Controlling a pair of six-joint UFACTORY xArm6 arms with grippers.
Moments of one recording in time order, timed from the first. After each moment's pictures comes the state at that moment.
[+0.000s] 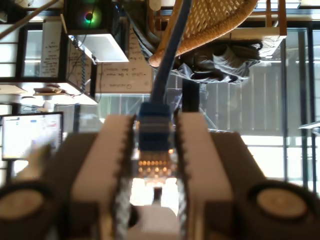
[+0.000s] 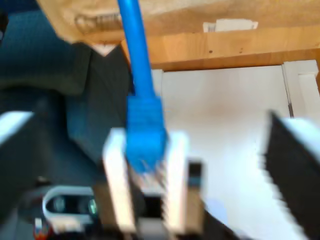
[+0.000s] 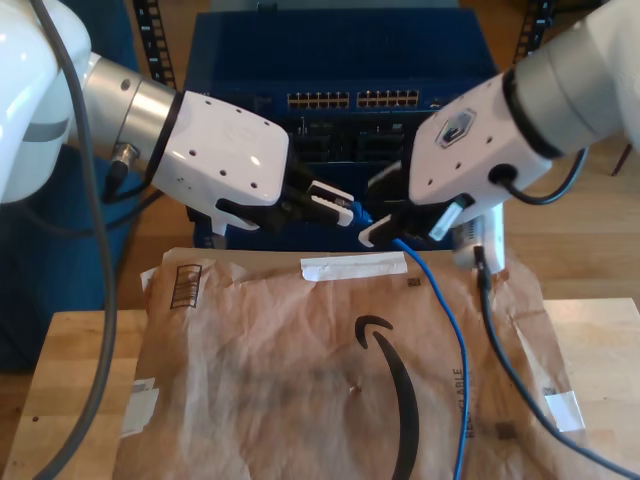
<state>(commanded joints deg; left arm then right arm) 3.7 -15.6 -57.2 -62.1 87.1 -73.9 13.2 -30.8 -52.5 41.2 64.7 100.3</state>
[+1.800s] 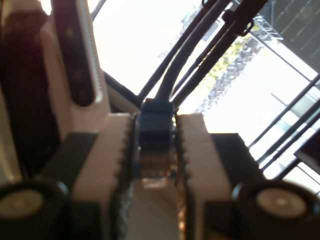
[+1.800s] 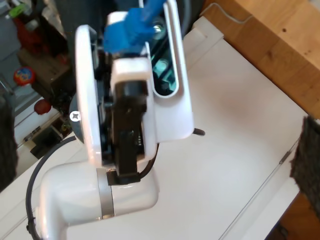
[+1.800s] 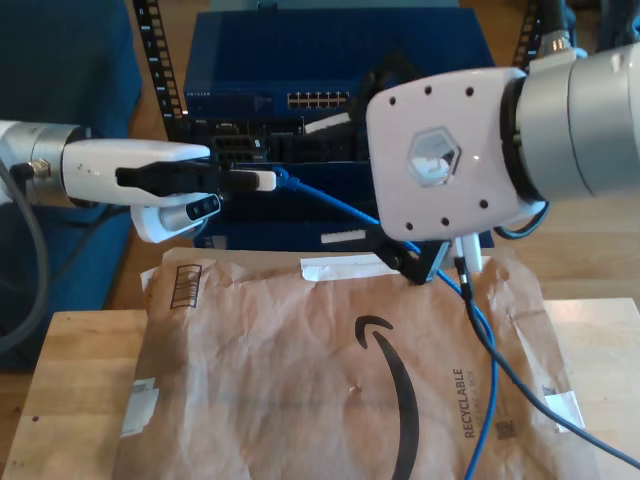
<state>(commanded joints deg) 17.5 0.0 -58.0 -77.8 118.7 -94.1 30.5 -43.6 -41.9 41.8 40.5 73.4</state>
